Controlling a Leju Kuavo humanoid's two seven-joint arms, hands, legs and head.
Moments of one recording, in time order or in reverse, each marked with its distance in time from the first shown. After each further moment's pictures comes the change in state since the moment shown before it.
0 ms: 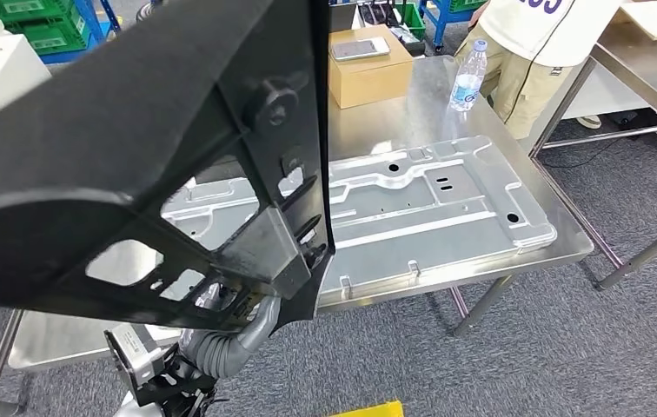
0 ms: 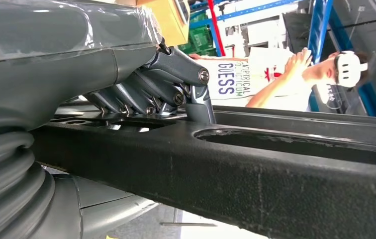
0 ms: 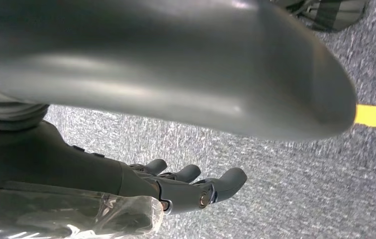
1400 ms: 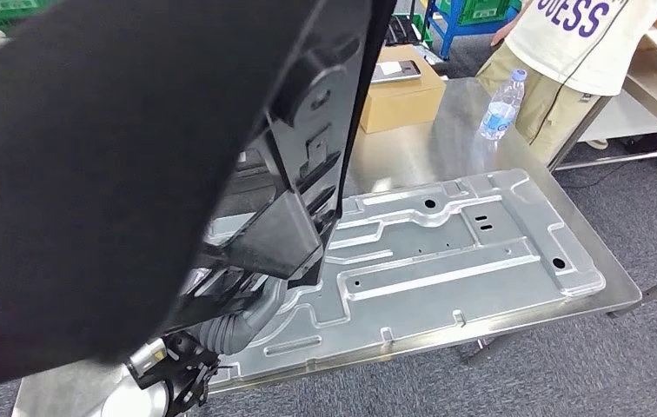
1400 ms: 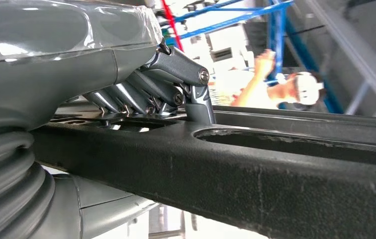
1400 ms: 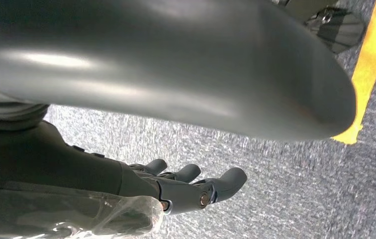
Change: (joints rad) left arm -0.146 -0.035 -0.018 0.016 -0.049 -0.017 0.006; right arm -0.014 0.005 0.022 0.002 0.032 0.010 -0.001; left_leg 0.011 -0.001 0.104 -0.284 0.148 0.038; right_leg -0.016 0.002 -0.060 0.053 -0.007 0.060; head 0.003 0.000
